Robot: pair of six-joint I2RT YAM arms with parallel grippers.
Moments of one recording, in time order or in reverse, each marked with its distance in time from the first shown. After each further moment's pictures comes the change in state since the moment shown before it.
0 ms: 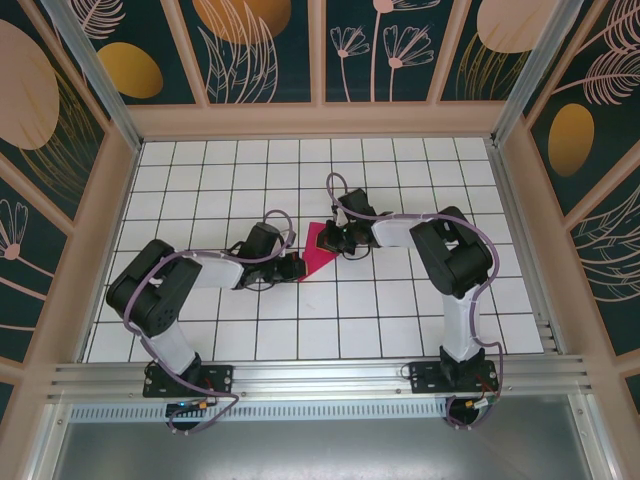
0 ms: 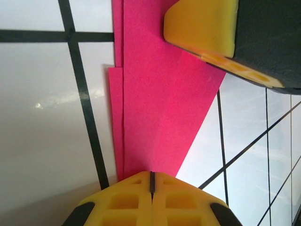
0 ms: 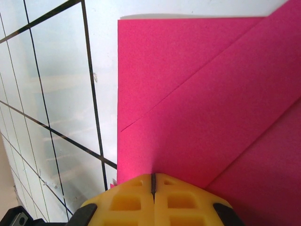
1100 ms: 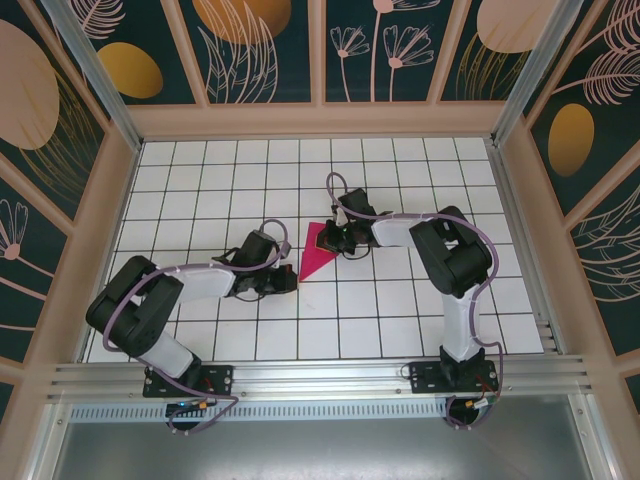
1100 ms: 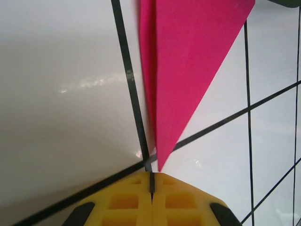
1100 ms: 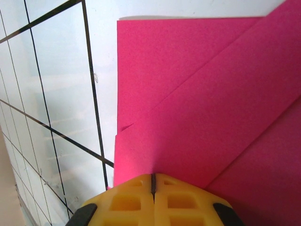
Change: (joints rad) left arm -0.020 -0.157 -0.050 -0.218 -0.048 0.072; right arm -0.002 0.006 0.006 -0.002 -0.008 0.000
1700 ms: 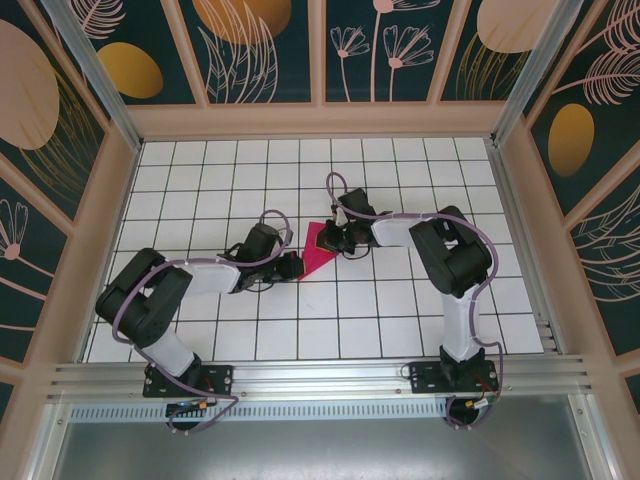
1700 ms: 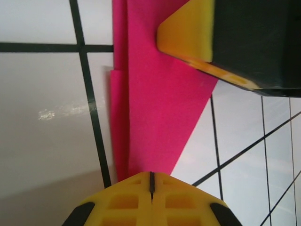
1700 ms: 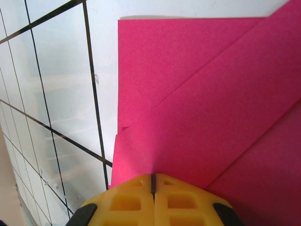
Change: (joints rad) left arm -0.001 0.086 0.033 0.202 -0.040 -0.097; right arm 0.000 0.002 0.003 0.000 0.000 0.000
